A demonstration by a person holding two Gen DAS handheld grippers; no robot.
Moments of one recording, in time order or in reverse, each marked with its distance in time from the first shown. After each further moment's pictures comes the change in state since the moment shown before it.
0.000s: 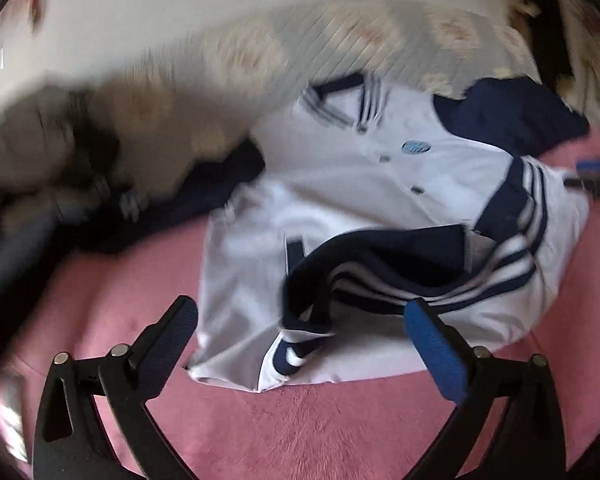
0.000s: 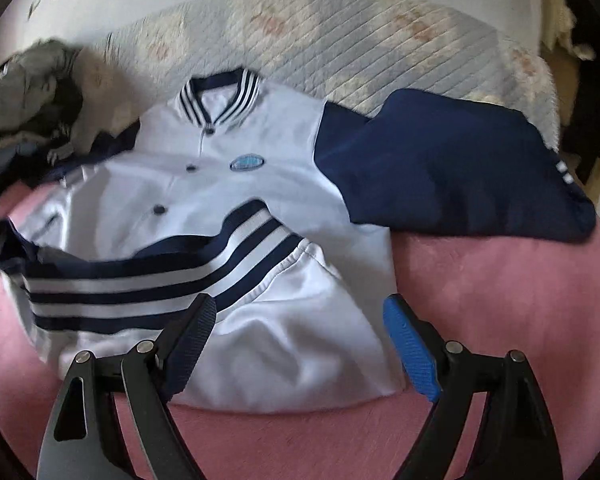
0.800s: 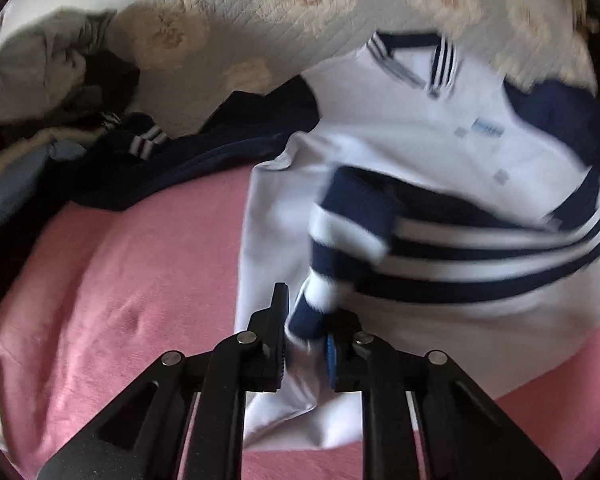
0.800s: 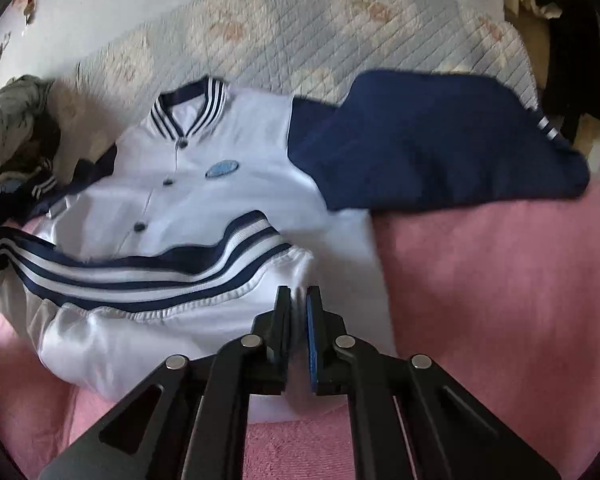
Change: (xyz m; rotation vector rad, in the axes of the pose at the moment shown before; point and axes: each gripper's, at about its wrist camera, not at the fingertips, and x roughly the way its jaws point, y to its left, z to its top) left arm 0.073 0.037 0.002 -0.045 0.122 0.141; right arm -0.004 -0.011 -0.023 0.167 -0.059 -0.019
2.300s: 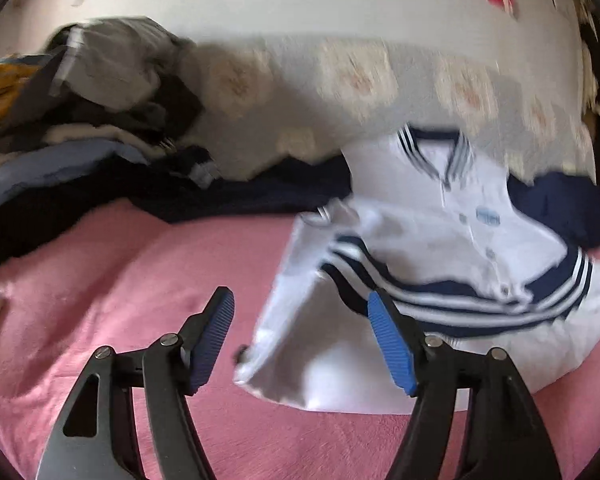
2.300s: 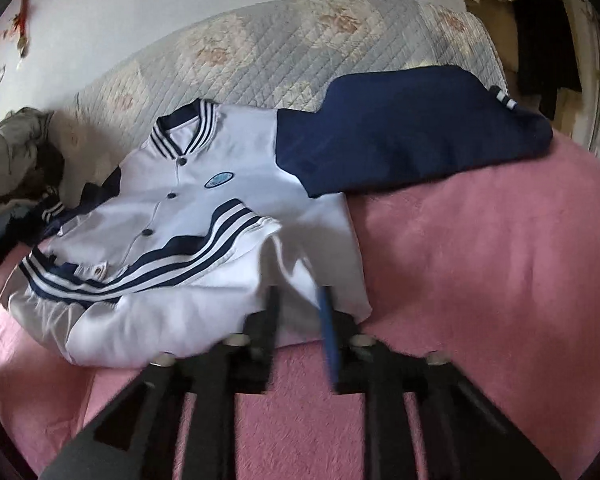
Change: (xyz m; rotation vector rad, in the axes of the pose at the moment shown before) left arm -0.052 0.048 -0.030 -0.228 -0.234 -0.068; right arm -0.038 -0.021 -0.024 0.094 -0.039 -0.003
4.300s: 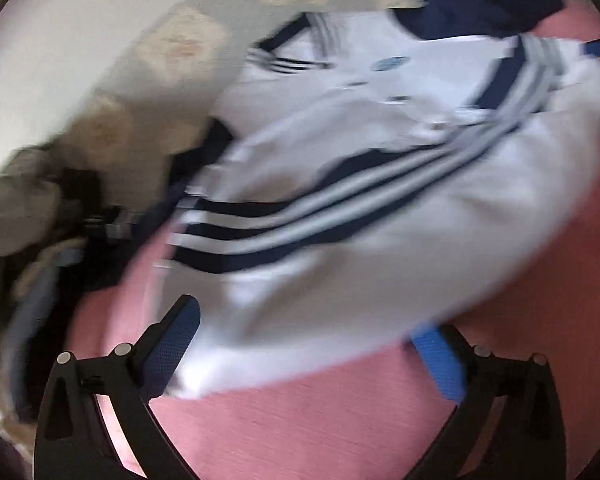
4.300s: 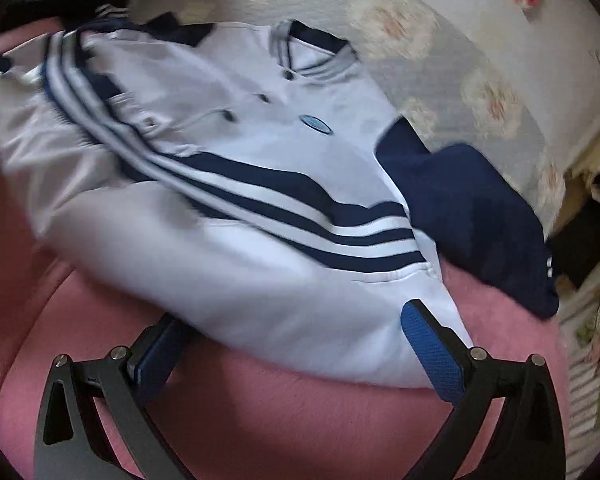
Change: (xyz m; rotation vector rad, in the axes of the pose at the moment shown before) left arm 0.017 -0.120 -0.039 0.628 0.133 0.105; right arm 0.033 0.144 -0.032 -0.606 0.131 -0.160
